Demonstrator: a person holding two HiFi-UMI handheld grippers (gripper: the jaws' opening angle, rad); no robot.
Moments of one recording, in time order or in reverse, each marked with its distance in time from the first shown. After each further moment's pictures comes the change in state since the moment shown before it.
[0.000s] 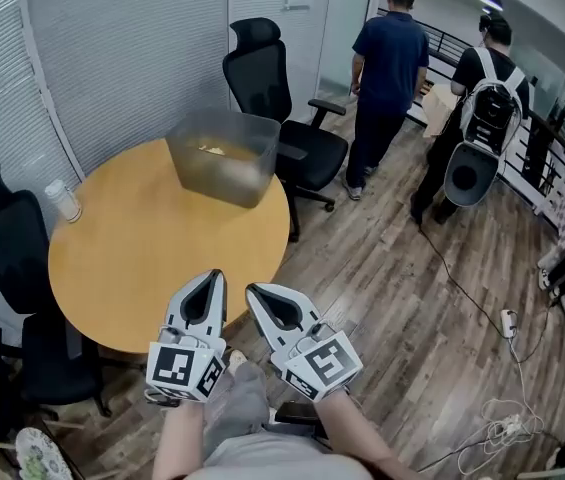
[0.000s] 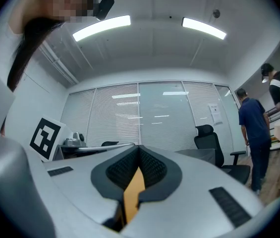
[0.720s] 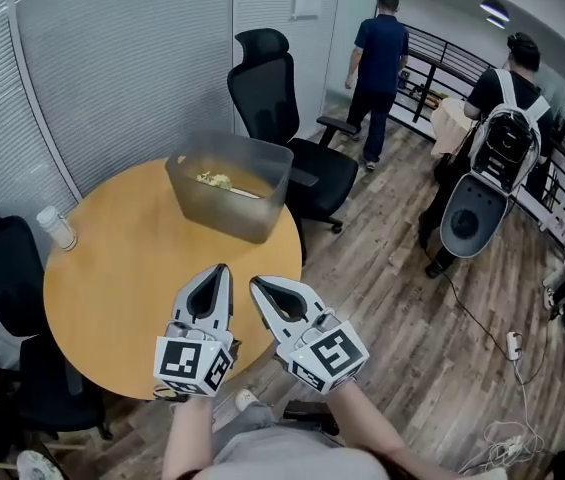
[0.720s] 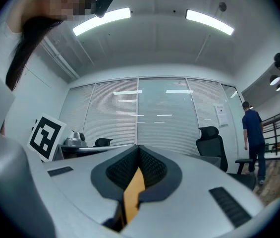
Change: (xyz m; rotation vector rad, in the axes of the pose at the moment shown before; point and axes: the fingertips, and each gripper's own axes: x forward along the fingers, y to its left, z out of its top) left arm 0.113 0.076 -0.006 -0.030 -0.033 0.029; right arm 0.104 -0.088 -0.008 -0.052 0.021 0.040
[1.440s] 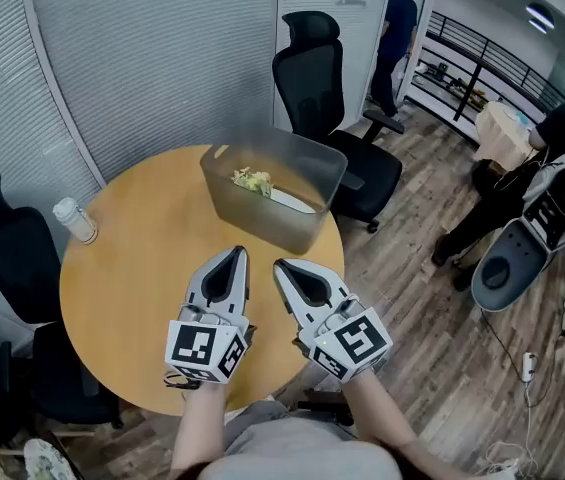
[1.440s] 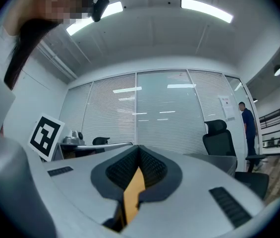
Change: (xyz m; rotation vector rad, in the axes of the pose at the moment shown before) left arm 0.066 0.103 -0.009 0.003 0.022 0.073; right arm 0.110 -0.051 -0.029 0.041 0.025 0.051
